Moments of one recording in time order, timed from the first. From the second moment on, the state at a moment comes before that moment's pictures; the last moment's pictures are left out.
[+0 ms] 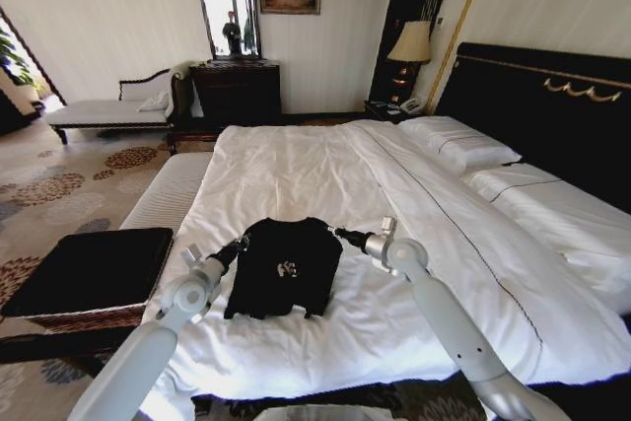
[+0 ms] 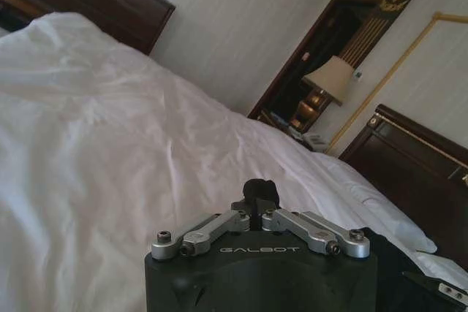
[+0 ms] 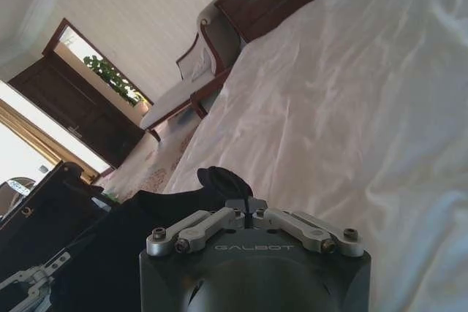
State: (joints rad) left arm 1.06 -0.90 -0.33 -1.98 -1.28 0.27 -0.24; right arm -0.80 1.06 0.25 1.82 1.36 -0.68 0.18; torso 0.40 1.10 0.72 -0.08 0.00
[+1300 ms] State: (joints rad) left arm 0.40 -0.41 -0.34 -2.10 -1.64 0.34 -0.38; right arm 0.03 0.94 0.00 1.80 1.59 -0.59 0.35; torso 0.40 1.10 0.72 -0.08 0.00
